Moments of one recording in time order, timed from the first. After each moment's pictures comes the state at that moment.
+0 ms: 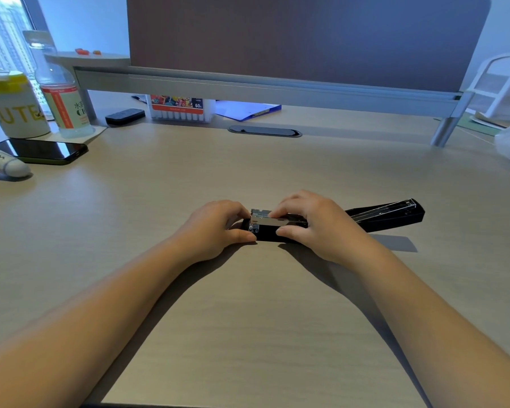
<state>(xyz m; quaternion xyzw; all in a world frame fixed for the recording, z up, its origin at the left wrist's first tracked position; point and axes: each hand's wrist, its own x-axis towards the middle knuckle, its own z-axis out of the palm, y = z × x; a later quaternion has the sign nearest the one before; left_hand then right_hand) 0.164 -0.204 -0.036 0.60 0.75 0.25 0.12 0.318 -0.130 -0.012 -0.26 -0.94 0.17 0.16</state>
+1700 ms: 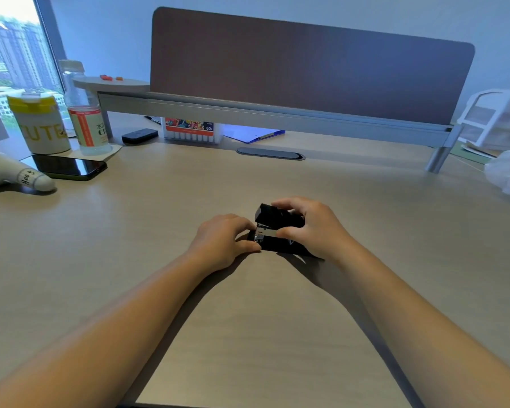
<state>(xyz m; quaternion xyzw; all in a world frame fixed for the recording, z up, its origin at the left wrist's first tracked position) 0.152 -0.202 -0.040 0.58 0.77 0.25 0.09 0.293 -0.121 -0.009 -0.26 -0.90 0.27 0.24</state>
